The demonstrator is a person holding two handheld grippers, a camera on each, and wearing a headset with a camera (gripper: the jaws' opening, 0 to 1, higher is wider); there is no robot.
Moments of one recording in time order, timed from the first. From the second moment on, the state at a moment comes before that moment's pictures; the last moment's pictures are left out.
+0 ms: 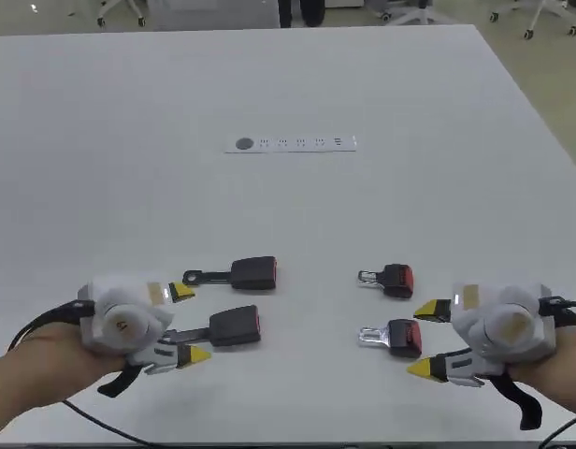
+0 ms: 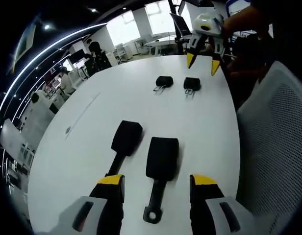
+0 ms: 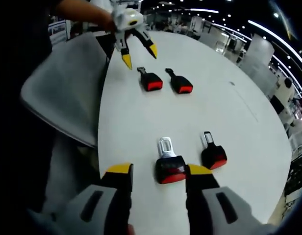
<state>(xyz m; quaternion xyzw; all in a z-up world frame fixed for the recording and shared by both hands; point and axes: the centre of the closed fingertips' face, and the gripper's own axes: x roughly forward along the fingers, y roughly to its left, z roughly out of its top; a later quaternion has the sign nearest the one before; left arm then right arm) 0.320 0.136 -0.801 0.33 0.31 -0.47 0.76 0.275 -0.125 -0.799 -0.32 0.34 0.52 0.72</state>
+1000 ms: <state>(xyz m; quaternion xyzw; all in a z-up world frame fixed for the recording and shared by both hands) 0.322 0.114 -0.846 0.39 0.37 -0.53 0.65 0.302 -0.133 -0.840 -0.32 0.38 0.54 0.68</state>
